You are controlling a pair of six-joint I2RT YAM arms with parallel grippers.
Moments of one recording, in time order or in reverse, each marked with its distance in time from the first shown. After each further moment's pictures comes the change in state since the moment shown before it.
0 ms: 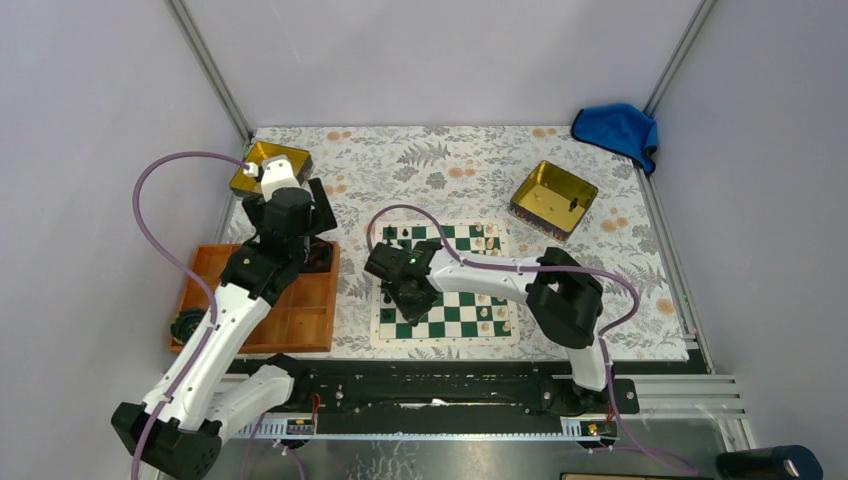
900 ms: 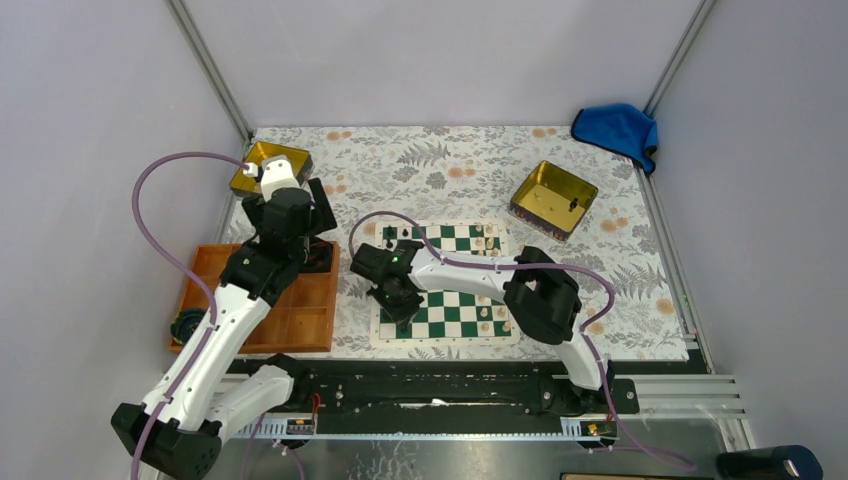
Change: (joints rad) left arm 0.000 -0.005 0.000 0.000 0.001 0.000; right arm 0.018 0.143 0.171 -0.071 -0.101 -0.096
